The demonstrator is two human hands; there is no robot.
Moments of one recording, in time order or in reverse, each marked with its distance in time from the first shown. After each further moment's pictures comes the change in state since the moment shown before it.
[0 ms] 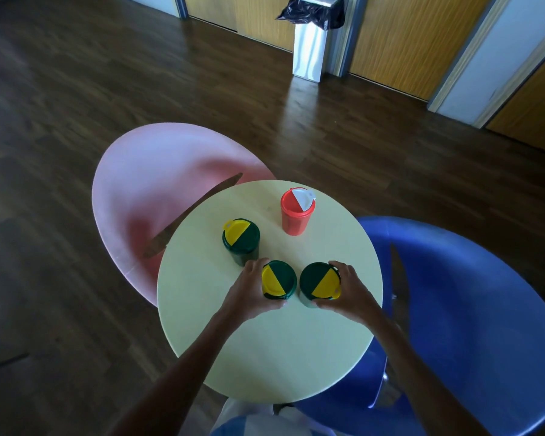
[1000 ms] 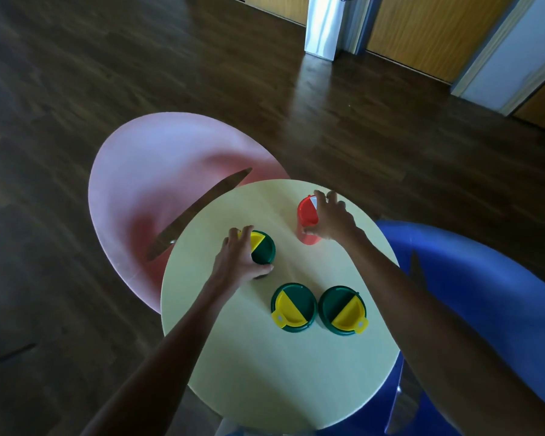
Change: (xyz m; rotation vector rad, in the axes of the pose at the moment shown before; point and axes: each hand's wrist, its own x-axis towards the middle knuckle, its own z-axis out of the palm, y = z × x) left_hand 0.089 -0.020 -0.068 0.235 0.096 -0.172; right_hand 0.180 -0.108 -0.036 -0.499 0.034 -0.082
